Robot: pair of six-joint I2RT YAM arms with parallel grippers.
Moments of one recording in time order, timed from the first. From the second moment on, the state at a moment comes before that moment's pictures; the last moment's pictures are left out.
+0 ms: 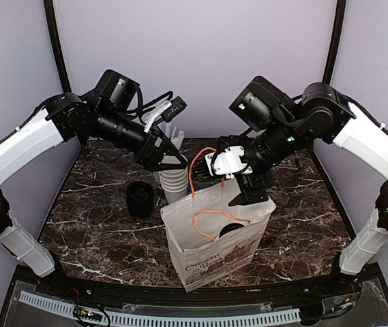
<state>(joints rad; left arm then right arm) -0.81 1.51 1.70 -0.88 0.48 0.04 1.15 1.60 1.93 -1.35 0.00 -0.84</state>
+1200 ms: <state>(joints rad) -0.99 1.71 1.91 -1.09 0.19 0.08 0.53 1.34 1.59 -0.99 0.02 -0.83</state>
